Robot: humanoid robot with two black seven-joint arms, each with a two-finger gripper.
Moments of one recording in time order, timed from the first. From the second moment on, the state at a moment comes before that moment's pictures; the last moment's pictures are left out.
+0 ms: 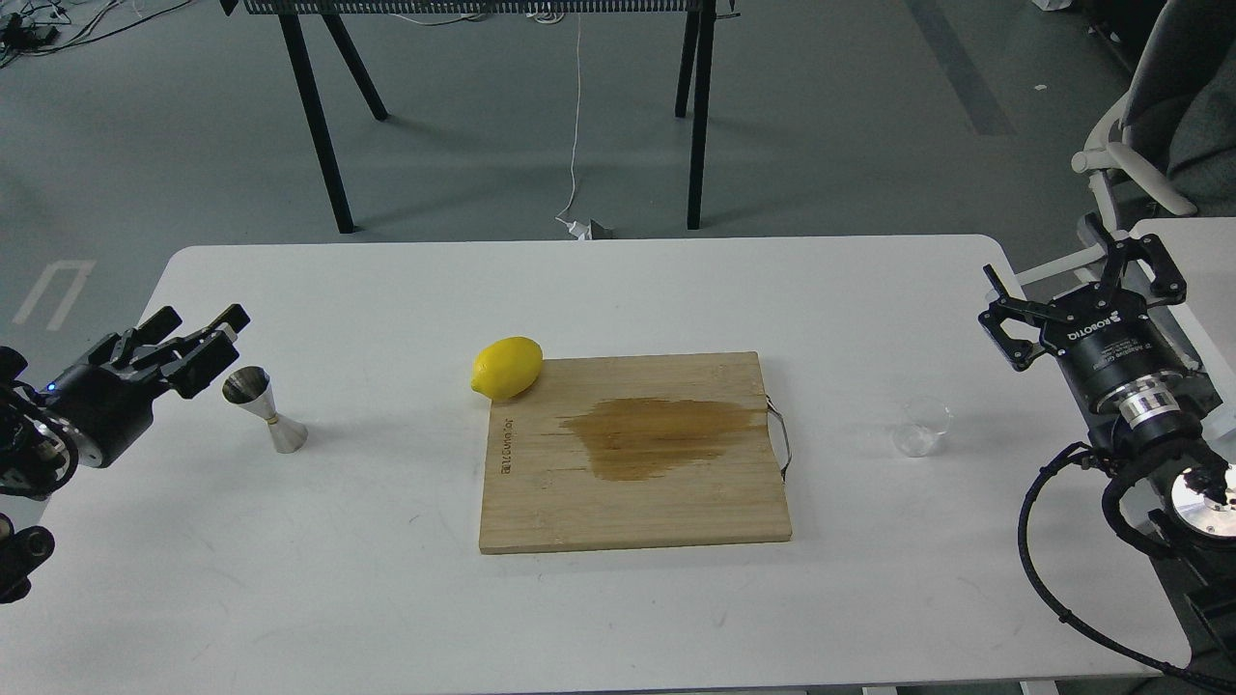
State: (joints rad) left arm -0.30 0.79 -0.72 -0.97 1.55 0.34 -0.49; right arm 0.28 -0.49 1.16 0.98 0.20 0.49 0.08
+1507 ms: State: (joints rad) left arm -0.21 0.64 -0.64 -0.84 1.55 0.41 -0.49; right arm 0.27 -0.49 1.16 0.98 0.20 0.49 0.08
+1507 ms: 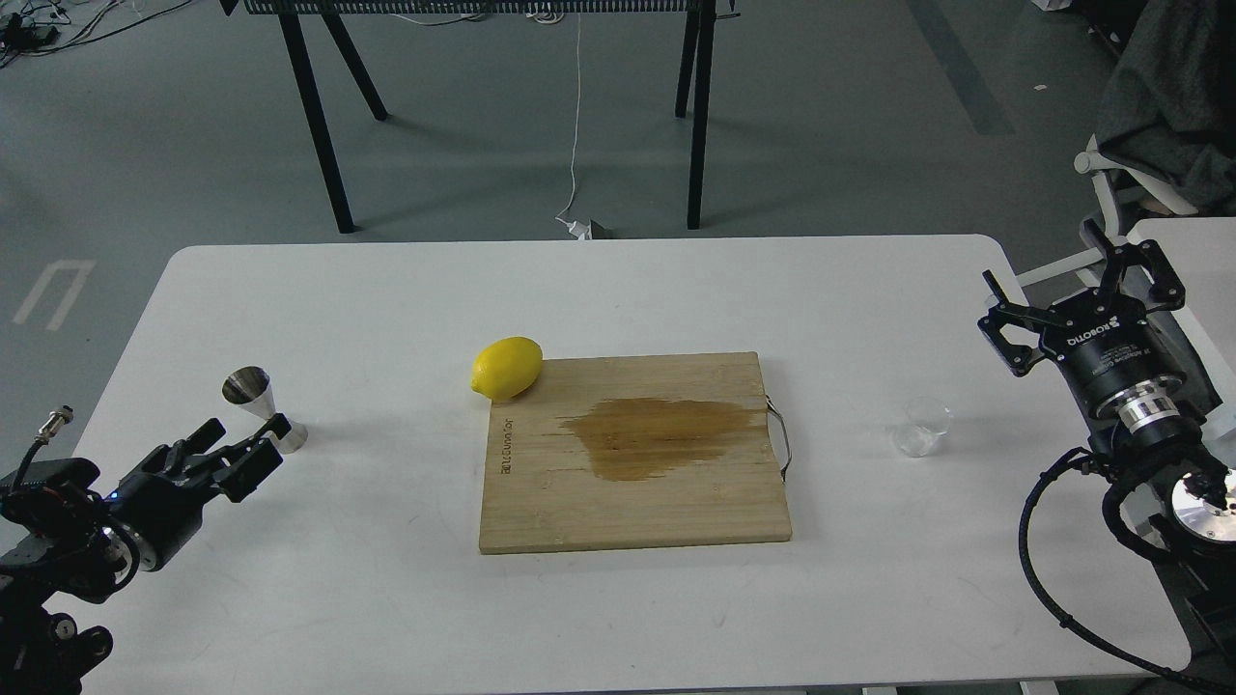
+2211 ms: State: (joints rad) left arm -0.29 0.54 -0.62 -0.74 1.55 0.39 -0.49; right arm 0.27 -0.49 1.16 0.98 0.20 0.49 0.08
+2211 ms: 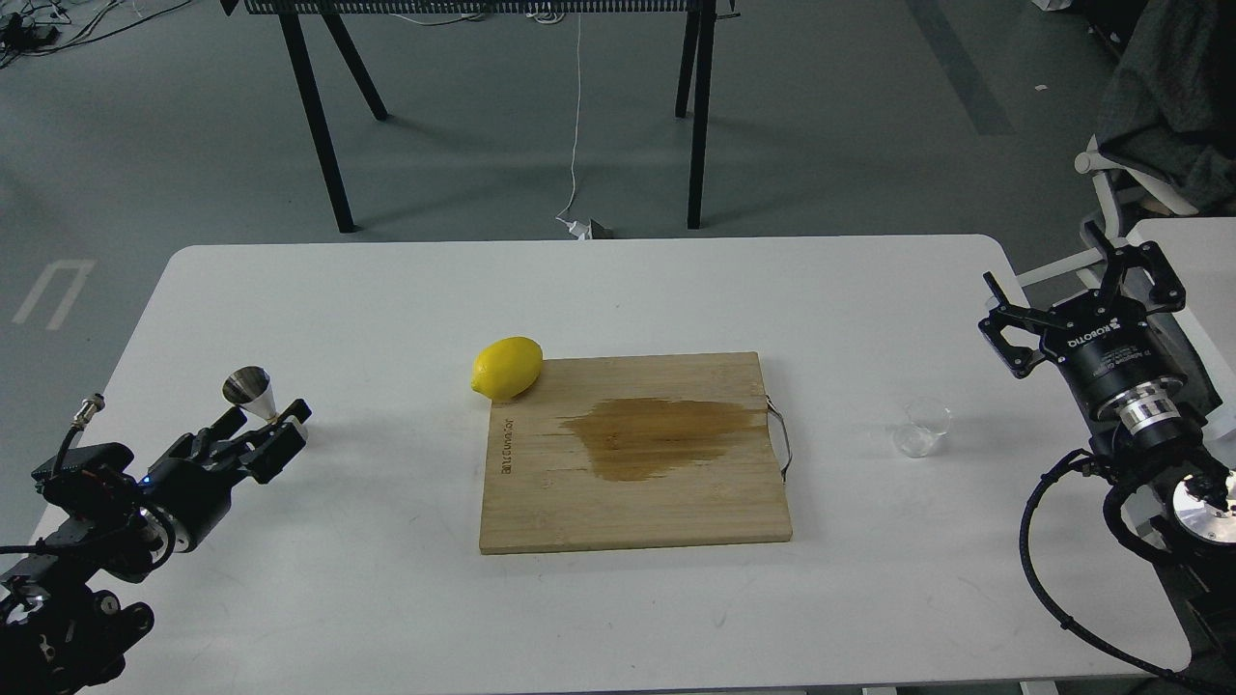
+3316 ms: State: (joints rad) left arm -0.40 0.42 -0.57 -0.54 1.54 0.39 -0.49; right arm 0.26 -0.50 1.16 0.98 0.20 0.49 0.08
